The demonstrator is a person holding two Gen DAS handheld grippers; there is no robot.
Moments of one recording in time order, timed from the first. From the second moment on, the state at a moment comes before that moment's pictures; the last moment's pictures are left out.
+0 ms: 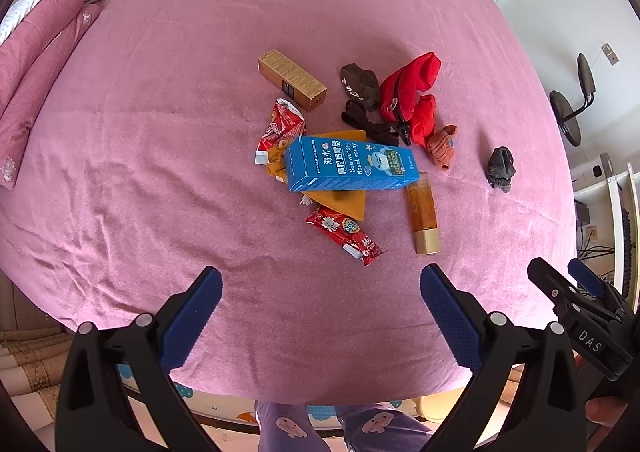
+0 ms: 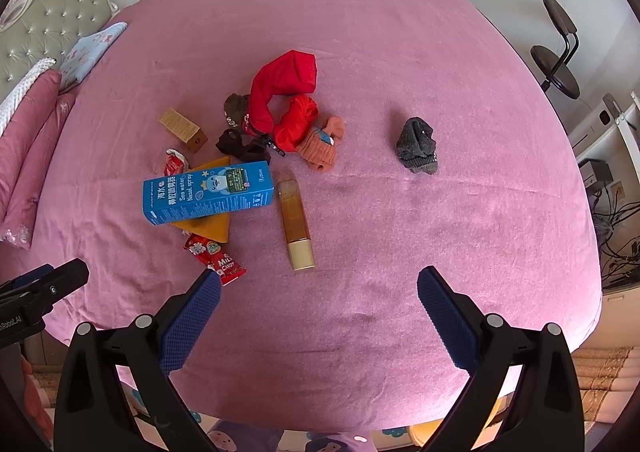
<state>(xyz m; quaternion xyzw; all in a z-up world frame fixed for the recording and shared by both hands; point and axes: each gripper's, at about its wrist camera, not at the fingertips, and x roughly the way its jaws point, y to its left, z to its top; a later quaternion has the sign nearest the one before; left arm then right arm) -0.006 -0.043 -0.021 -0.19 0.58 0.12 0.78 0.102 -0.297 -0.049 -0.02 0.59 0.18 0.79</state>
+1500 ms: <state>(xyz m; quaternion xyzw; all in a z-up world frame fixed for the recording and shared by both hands) 0.009 -0.049 -0.048 -0.21 0.61 0.12 0.76 0.110 -0.299 -0.079 -0.01 0.62 0.18 0.77</state>
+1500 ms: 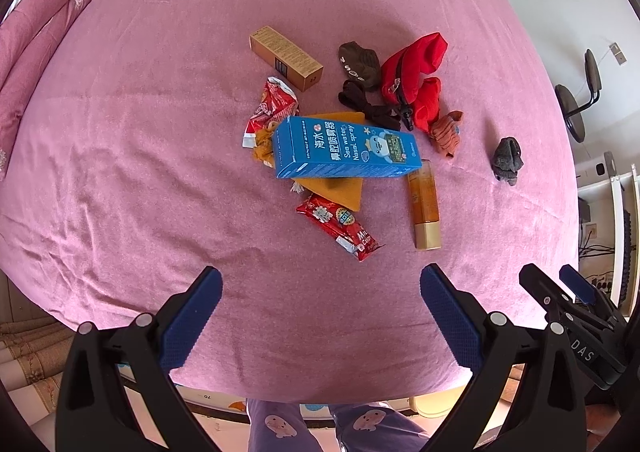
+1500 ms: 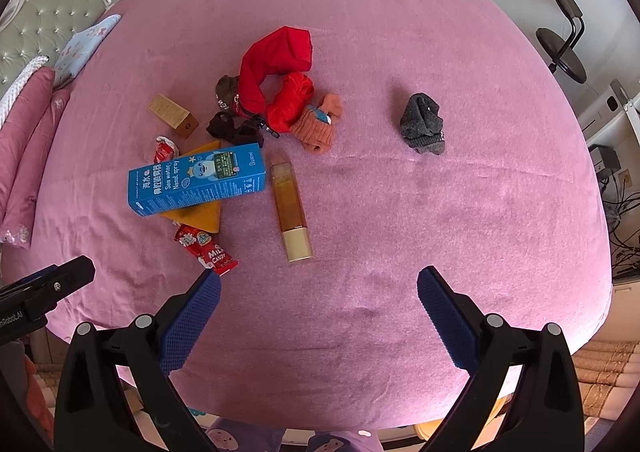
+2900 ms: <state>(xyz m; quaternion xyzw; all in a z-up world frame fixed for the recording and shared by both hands) 0.076 -0.063 -0.244 -0.34 0.66 0.31 0.60 0.161 -0.284 -0.201 -0.04 0.66 0.21 0.72</state>
